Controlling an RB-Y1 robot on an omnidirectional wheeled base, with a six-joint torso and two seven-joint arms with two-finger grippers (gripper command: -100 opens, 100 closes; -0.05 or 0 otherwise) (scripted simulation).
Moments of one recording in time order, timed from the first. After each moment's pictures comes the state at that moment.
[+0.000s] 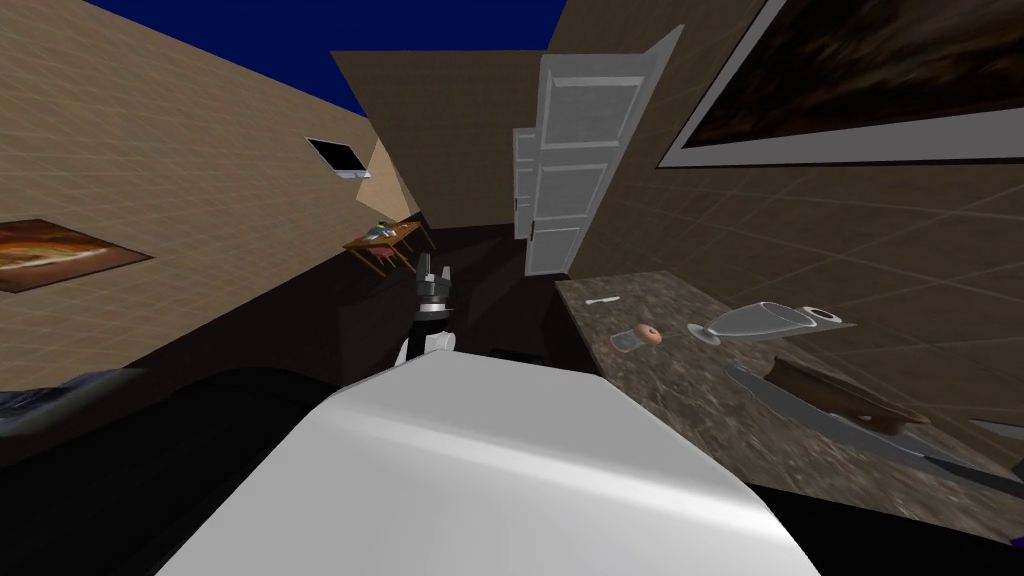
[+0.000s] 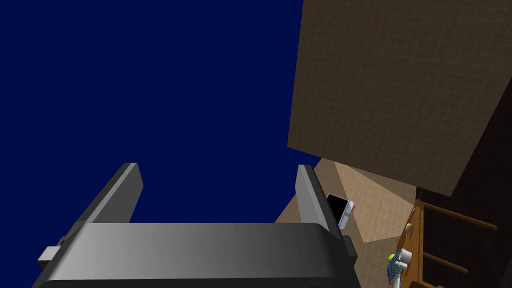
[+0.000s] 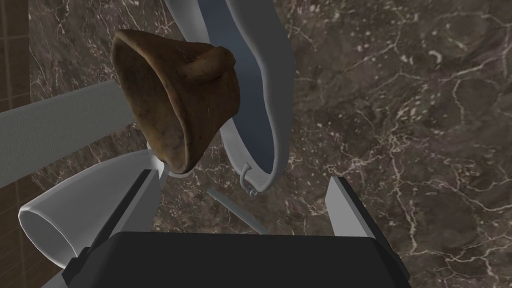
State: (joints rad) left arm 0.54 -0.01 0.02 -2.32 -0.02 -0.35 0.07; right arm 0.38 -1.89 0.87 -0.60 0.02 -0.93 0.65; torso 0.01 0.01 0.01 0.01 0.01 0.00
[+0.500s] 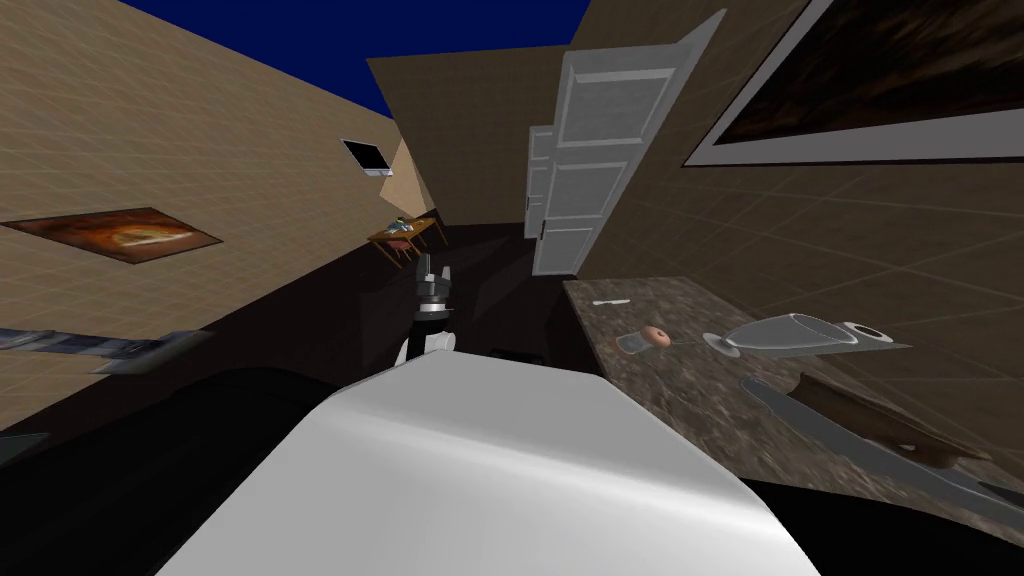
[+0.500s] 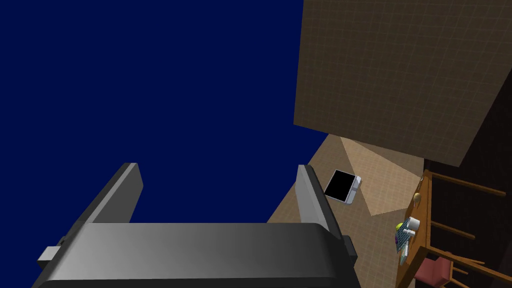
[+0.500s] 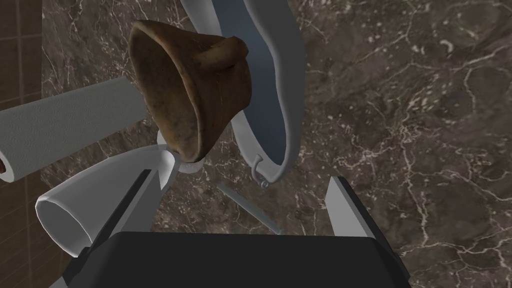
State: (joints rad) left arm 0.54 -0.01 0.02 -2.32 -0.02 -0.35 0.07; right arm 0.53 -1.98 0.96 -0.68 -0.24 -0.90 0.67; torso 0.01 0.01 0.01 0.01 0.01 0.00
